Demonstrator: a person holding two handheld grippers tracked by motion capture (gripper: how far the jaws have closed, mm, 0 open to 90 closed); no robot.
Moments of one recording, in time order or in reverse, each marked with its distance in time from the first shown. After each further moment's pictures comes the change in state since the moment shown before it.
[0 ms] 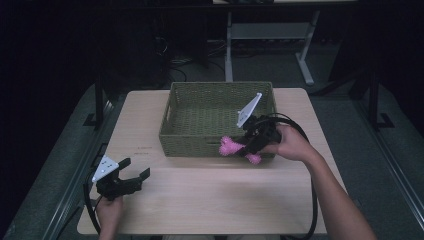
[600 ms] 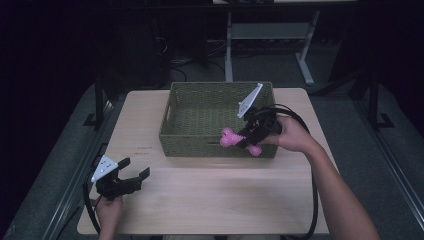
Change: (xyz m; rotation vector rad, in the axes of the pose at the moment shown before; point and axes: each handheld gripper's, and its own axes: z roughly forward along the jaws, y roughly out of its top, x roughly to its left) left arm 0.001 0.000 0.000 -0.005 0.000 -0.006; right arm -0.014 0.008 -0.013 -0.002 -0.016 0.011
